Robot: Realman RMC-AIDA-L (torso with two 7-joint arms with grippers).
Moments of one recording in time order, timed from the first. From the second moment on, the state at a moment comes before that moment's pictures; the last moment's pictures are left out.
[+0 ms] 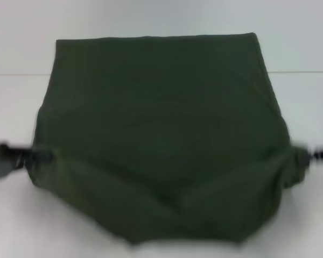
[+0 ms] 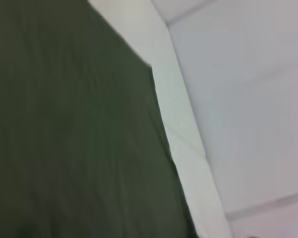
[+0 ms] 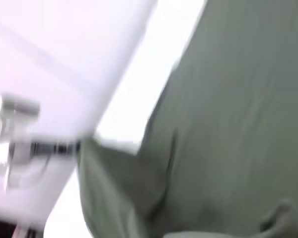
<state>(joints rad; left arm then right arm) -0.51 -1.94 0.21 0.69 2.32 1.84 -2.28 0.61 1.91 -0.47 -0.75 -2.26 -1.87 2.19</state>
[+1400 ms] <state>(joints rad) -0.73 -2.01 0.51 0.64 2.30 0.91 -2.40 0.80 2.03 -0.78 -0.61 -2.24 -0.71 2.26</state>
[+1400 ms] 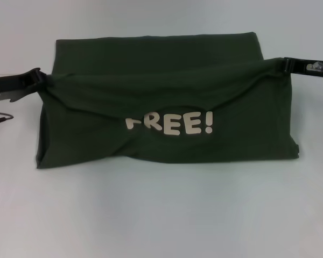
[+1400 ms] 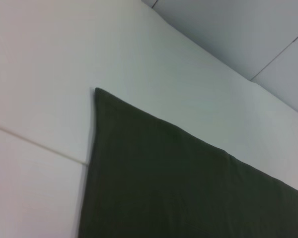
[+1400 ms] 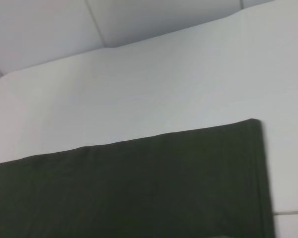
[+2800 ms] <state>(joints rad) -0.76 -2.09 0.65 0.72 2.31 0.69 -2.43 0.90 2.04 -0.90 -0.54 -2.24 -0.48 2.25</state>
